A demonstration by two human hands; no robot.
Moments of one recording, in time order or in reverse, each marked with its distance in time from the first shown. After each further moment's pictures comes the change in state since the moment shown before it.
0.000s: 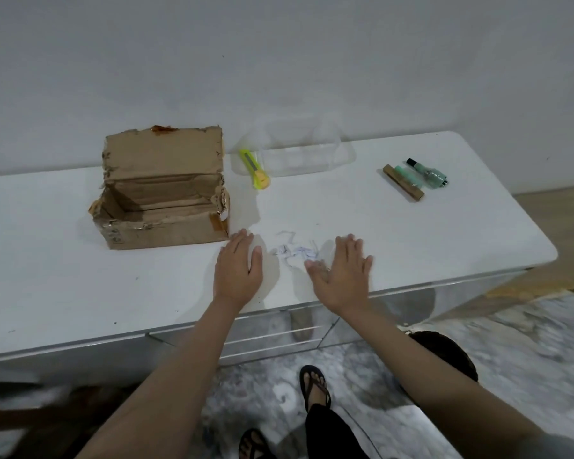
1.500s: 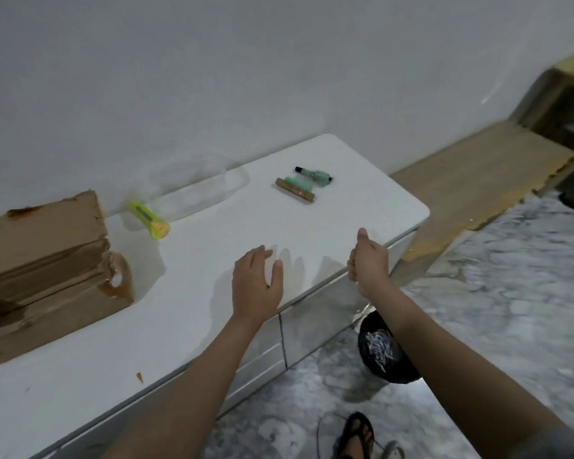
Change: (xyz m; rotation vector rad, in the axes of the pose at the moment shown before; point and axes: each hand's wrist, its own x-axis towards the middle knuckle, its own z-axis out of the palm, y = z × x) left_hand -0.009 0.128 0.082 -0.124 -0.114 0.349; right_hand 0.003 0.106 -0.117 1.142 0.443 0.632
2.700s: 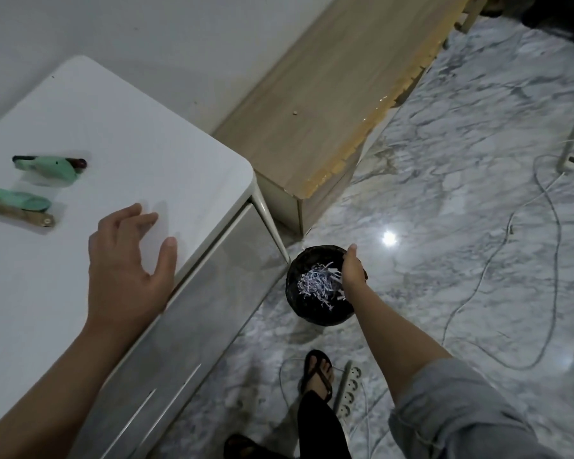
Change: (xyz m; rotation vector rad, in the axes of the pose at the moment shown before) left_hand 0.093 0.115 0.191 0.287 -0.313 0.268; right_hand 0.218 0.181 -0.269 -0.010 0.321 0.681
